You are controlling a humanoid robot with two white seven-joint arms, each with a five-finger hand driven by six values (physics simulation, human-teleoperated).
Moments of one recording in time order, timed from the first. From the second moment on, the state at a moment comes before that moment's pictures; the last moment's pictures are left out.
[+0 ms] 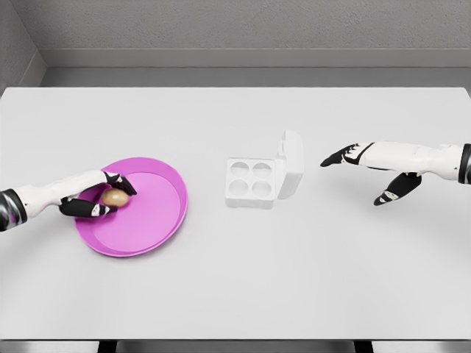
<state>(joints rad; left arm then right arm) -0.22 0.78 -0.33 -1.49 -0.02 -0.28 -0.61 -0.66 -0.96 0.78 -1.40 -0.03 -0.61 0.61</state>
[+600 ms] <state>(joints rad) -0.21 0.77 -0.33 -1.51 -0.02 -0.29 -0.61 -0.66 -0.96 0.79 -1.40 -0.03 -0.61 0.61</state>
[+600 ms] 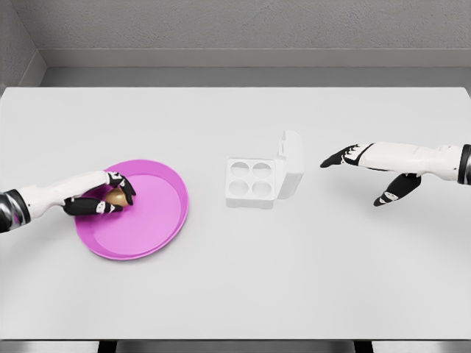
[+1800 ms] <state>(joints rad) -0.36 0.61 -0.41 -1.61 -0.03 -0.29 -0.61 -0.66 -0.96 0.79 -1.40 -0.03 -0.61 0.61</state>
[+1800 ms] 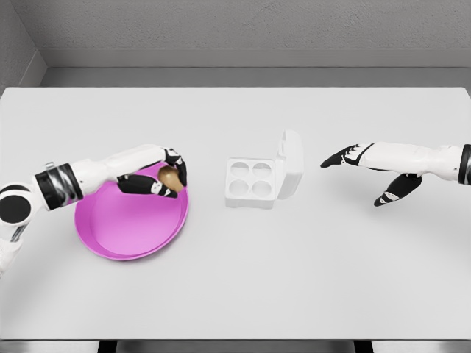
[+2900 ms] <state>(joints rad) -0.53 0.41 -0.55 -1.52 -0.09 -0.24 -0.61 -0.67 -0.96 0.79 -1.40 -0.03 -0.61 0.61</state>
